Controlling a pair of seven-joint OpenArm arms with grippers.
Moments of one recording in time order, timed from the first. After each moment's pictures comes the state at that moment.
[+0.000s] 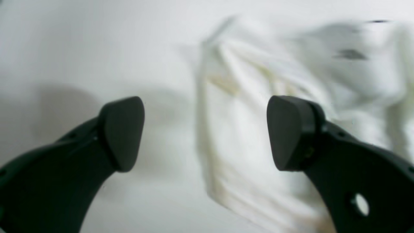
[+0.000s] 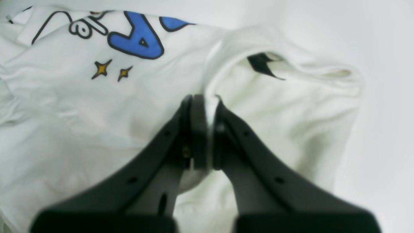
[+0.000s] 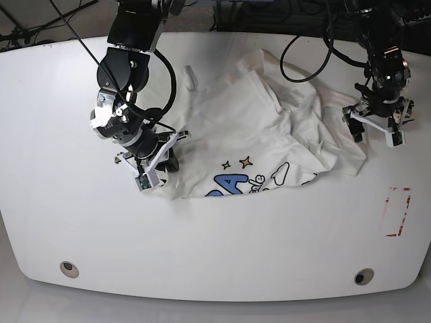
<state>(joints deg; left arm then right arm) 12.7 -10.3 -25.5 97.9 -12.2 -8.8 37.5 4.6 -4.6 15.2 93.2 11.2 36.6 -51.7</state>
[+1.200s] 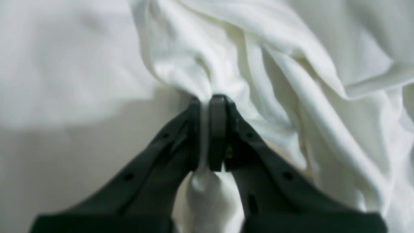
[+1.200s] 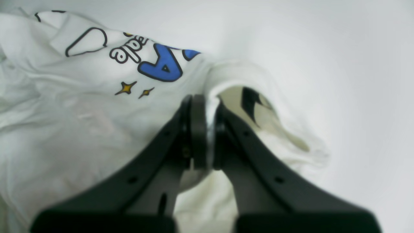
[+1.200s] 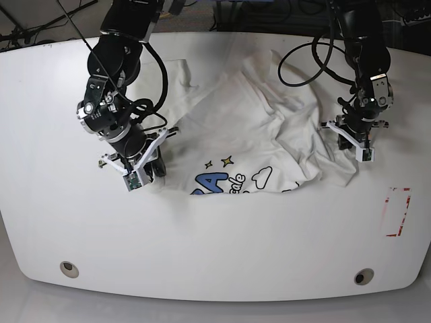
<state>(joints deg) 4.3 -11.4 -17.9 82.0 -10.2 -17.5 33.8 2.3 -2.0 15.2 105.4 11.5 37.2 -54.4</state>
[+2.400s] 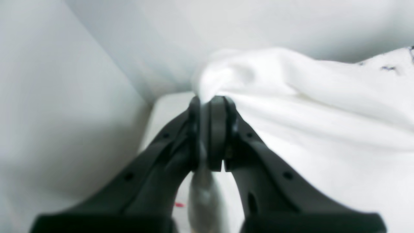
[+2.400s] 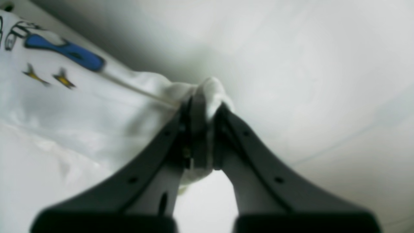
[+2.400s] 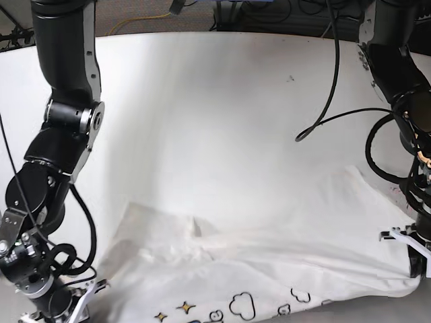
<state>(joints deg) -28.2 -22.9 -18.0 108.4 -9.8 -18.0 54.3 52.5 15.3 9.1 90.7 12.9 41.6 -63.2</state>
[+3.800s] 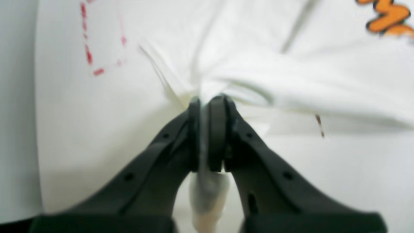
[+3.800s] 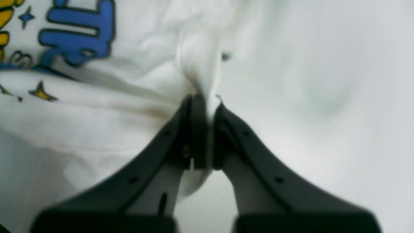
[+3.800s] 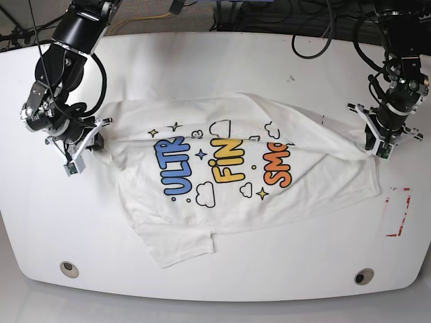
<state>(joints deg) 14.2 -24.9 -17.9 105.1 -9.1 -26.0 38.7 4.3 13.6 29.1 91.6 24.8 41.1 -70.9</state>
